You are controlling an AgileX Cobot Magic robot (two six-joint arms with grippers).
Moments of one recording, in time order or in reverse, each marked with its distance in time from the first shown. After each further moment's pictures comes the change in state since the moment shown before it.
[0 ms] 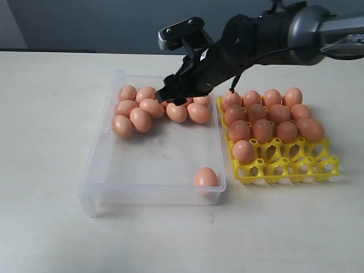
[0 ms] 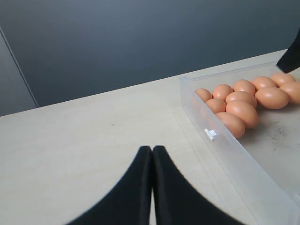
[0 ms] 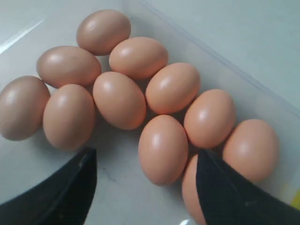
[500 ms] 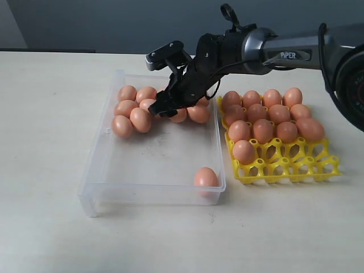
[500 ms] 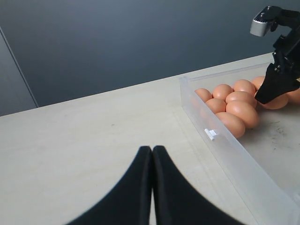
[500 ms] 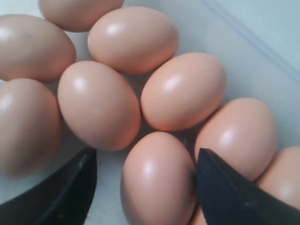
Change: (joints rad) left arm 0.000 0.000 0.000 0.000 0.000 0.000; right arm 0.000 0.242 -0.234 -0.051 0.106 -0.016
